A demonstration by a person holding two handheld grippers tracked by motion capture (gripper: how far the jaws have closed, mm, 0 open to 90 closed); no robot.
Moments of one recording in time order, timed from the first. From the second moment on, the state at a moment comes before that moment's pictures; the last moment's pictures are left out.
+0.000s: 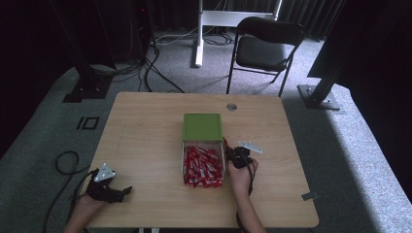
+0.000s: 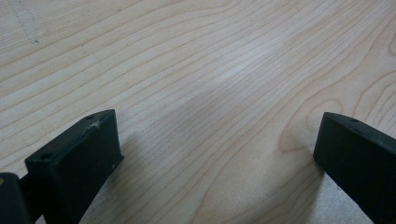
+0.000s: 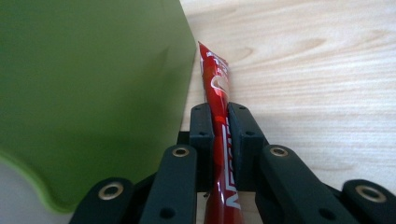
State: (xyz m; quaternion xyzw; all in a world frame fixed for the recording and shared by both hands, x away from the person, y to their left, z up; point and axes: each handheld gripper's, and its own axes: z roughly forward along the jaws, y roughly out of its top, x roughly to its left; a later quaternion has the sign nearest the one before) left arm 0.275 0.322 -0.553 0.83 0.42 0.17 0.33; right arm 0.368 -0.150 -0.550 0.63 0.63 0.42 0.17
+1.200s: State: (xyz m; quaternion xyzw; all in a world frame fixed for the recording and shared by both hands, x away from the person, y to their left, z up) left arm 0.275 0.322 -0.553 0.83 0.42 0.17 0.33; right arm 0.353 -0.174 -0.531 0.58 0.66 0.43 0.18
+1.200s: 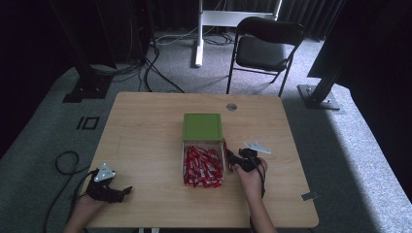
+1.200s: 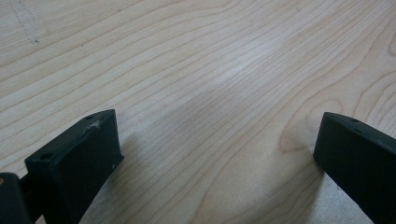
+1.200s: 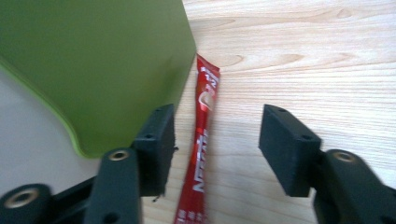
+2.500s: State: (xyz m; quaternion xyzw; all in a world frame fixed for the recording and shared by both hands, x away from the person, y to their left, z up) left arm 0.275 0.322 -0.553 0.83 0.42 0.17 0.33; right arm 0.320 -0.266 -0.542 0.58 0.69 0.36 0.22
